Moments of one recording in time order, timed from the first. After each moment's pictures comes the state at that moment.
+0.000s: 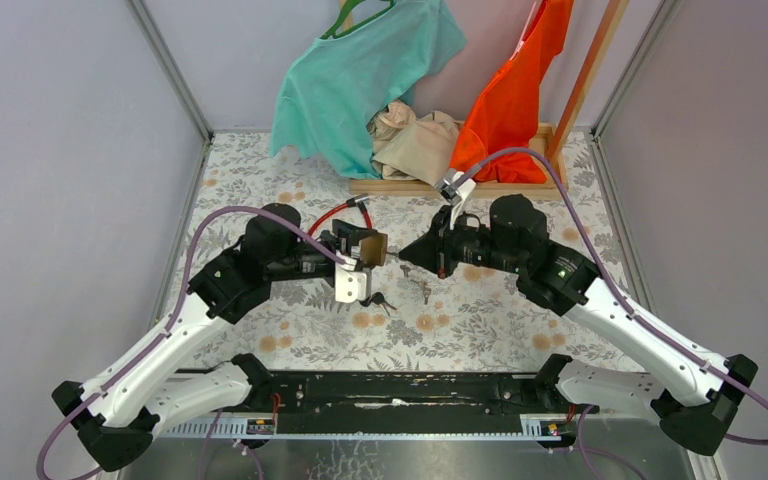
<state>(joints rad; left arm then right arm) -0.74 0.93 1.05 -0.50 0.54 1.02 0.84 1.03 1.08 -0.32 -0.33 0.31</state>
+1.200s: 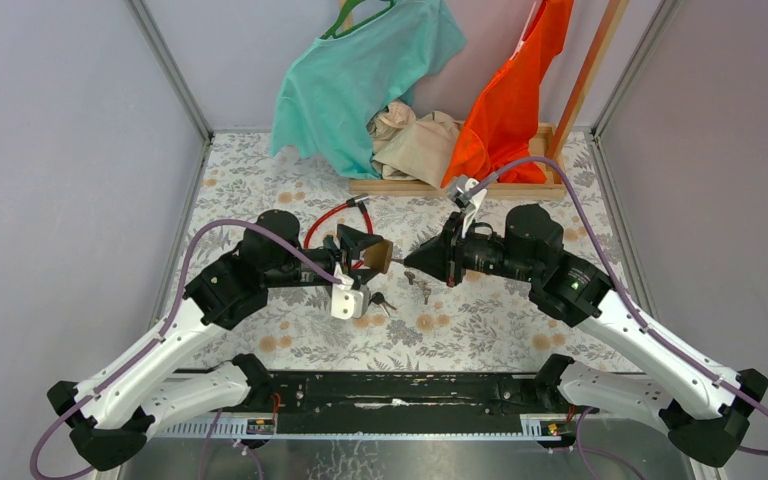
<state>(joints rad) -0.79 0.90 1.05 -0.50 0.56 1.11 0.84 0.94 1.03 -0.28 -0.38 0.34</state>
